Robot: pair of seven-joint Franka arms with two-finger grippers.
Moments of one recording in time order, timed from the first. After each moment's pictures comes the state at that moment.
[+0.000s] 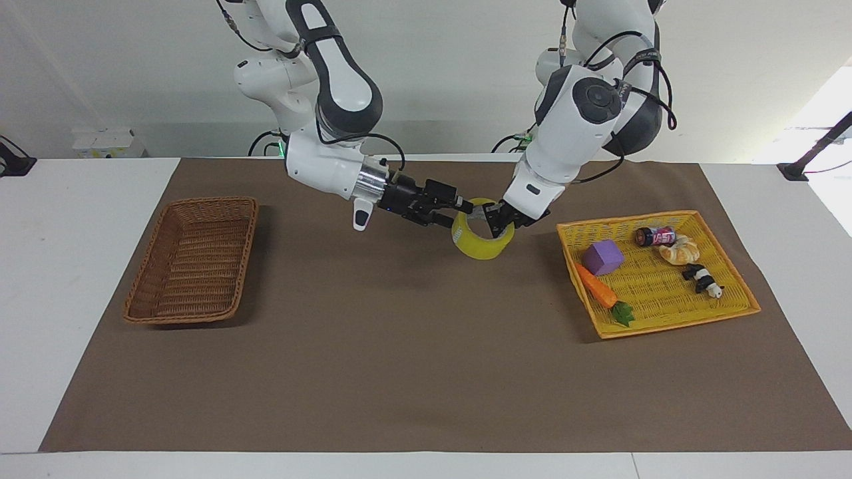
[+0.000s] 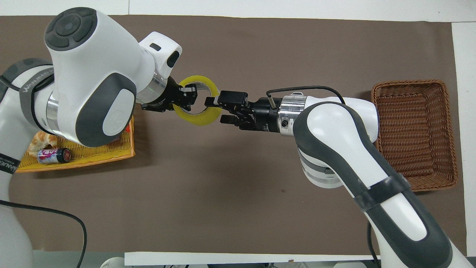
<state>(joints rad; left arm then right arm) -0.55 0.21 0.03 -1.60 -0.23 1.81 -0.55 0.56 0.13 -0.08 -2.01 1.55 2.30 -0.17</state>
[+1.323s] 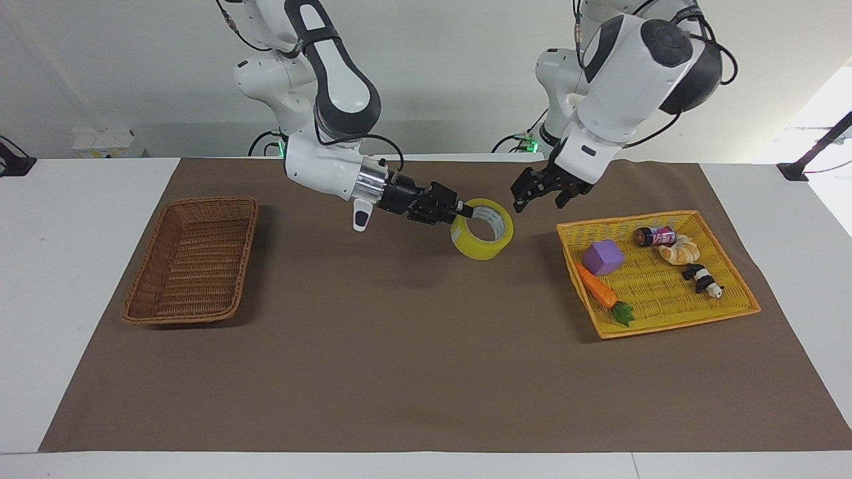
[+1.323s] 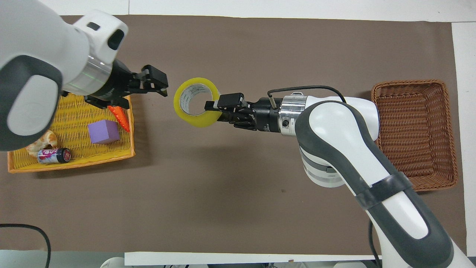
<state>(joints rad) -0.44 0.10 0.07 -1.52 -0.21 1.65 -0.54 0.54 0.13 -0.08 -2.01 1.54 2.26 -0.19</state>
